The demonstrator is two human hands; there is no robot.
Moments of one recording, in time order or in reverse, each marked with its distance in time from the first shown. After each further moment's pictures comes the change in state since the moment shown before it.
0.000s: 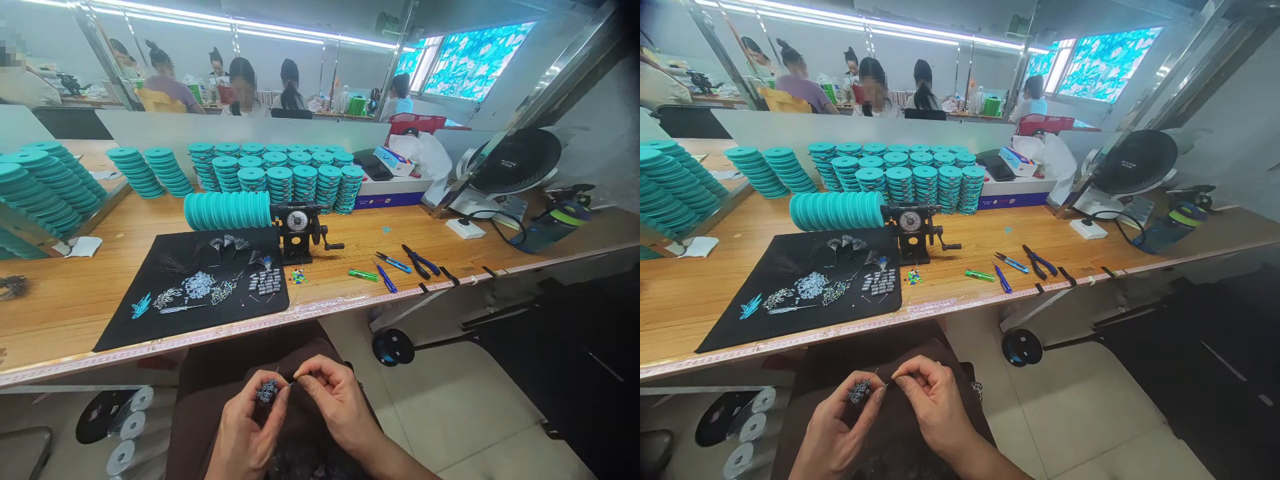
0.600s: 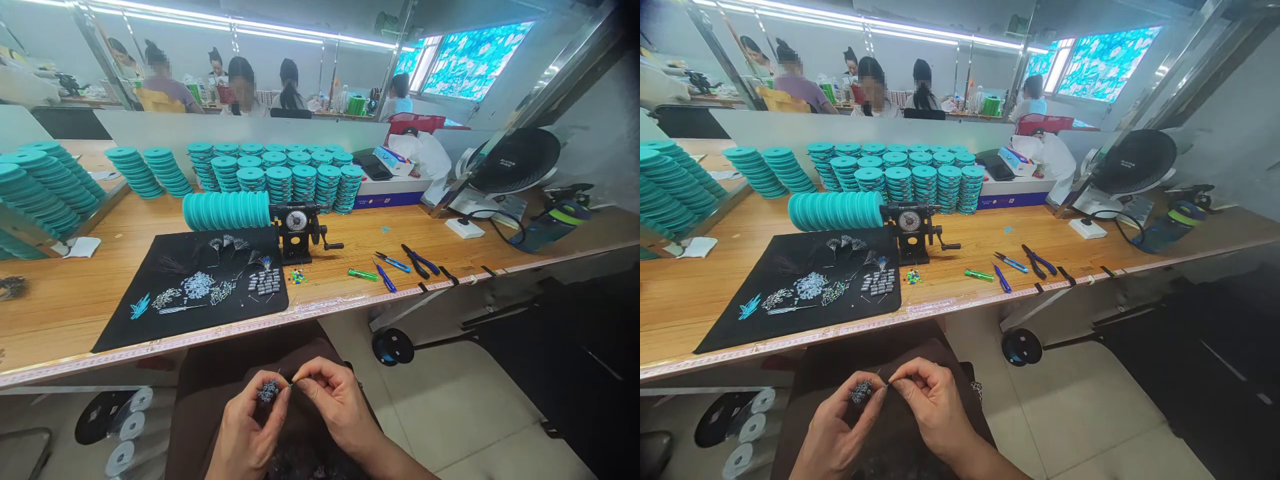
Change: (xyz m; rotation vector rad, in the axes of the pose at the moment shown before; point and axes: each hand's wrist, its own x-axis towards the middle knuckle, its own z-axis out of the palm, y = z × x) left_hand 0.001 0.007 -0.001 -0.056 -0.013 -0.052; right_hand -0.002 -0.003 -0.001 0.027 -0.018 -0.019
